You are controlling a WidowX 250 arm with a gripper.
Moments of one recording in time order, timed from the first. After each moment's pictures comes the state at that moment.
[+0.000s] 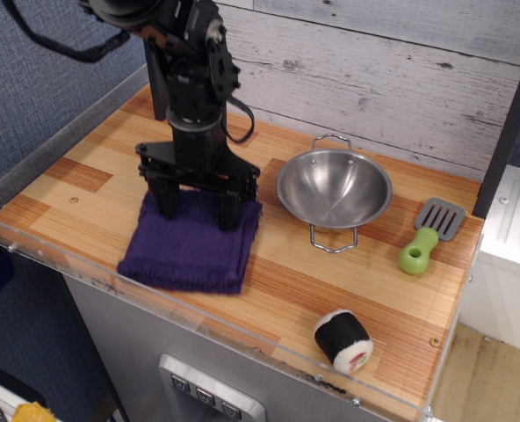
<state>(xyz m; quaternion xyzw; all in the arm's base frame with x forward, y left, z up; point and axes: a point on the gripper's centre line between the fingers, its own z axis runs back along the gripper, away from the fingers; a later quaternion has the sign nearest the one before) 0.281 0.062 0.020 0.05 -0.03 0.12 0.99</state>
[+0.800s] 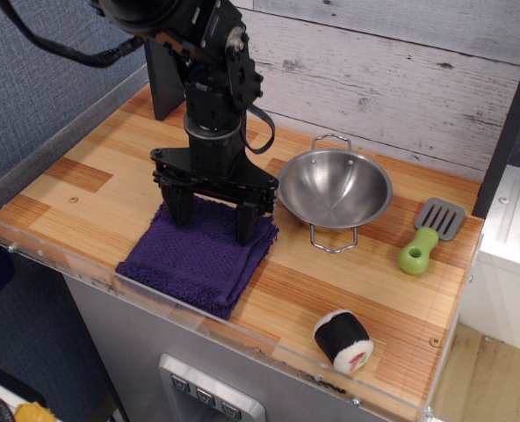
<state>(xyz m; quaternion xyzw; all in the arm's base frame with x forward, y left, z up) 0.281 0.049 0.027 0.05 -0.05 0.10 0.99</state>
